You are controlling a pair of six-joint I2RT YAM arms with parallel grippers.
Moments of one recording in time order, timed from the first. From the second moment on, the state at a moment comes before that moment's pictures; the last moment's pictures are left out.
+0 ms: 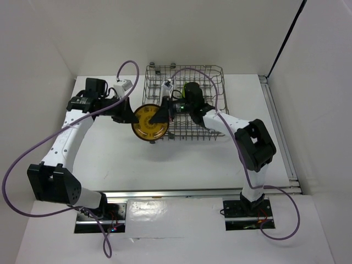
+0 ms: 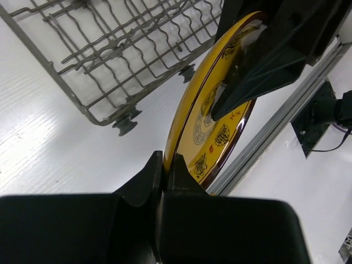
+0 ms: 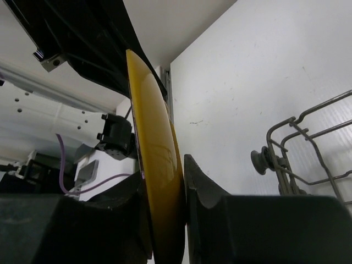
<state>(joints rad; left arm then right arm) -0.10 1.42 1.38 -0.86 0.71 0.08 0.57 1.88 1.32 0.39 -1.02 0.63</state>
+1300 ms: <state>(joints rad) 0.32 2.15 1.53 -0.61 0.70 -0.15 0.33 2.22 2.02 -0.59 0.12 0.44</state>
